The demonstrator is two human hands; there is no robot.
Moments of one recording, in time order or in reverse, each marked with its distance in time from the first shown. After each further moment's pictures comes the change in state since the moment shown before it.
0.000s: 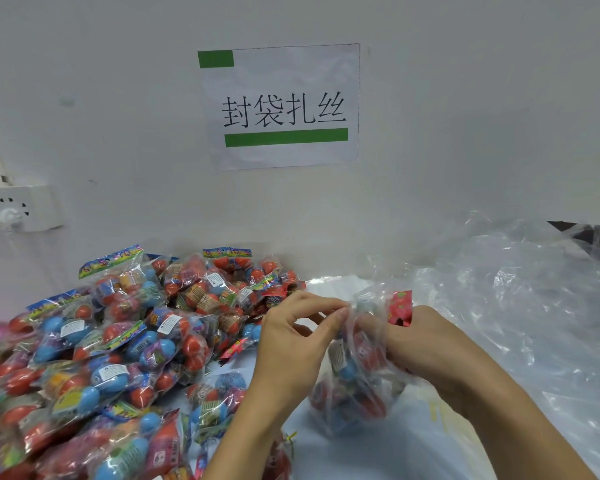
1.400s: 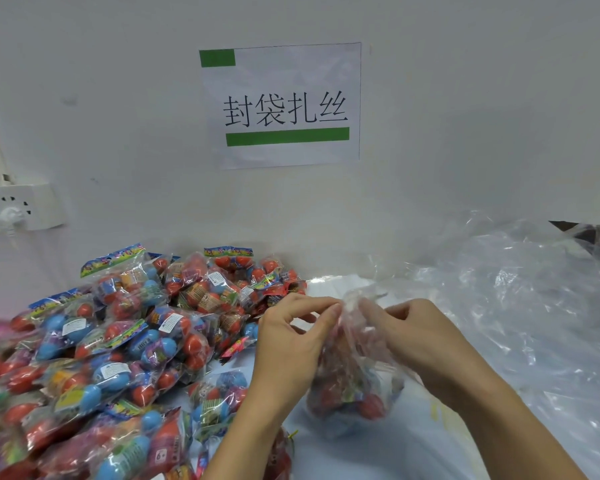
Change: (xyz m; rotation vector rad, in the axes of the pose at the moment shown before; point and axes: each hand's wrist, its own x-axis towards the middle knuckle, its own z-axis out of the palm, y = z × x) left_hand 0.001 -0.003 -0.001 0.027 0.074 -0.032; right_hand 0.011 0.006 0.006 -0.134 0.133 -0.032
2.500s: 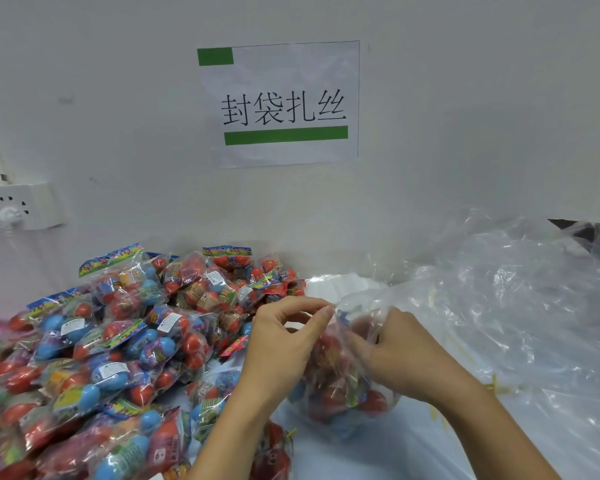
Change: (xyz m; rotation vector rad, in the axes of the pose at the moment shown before) left_hand 0.003 -0.005 -0.010 0.015 -0.053 -0.075; right_hand 0.005 0.009 0.013 -0.218 -0.135 -0.242
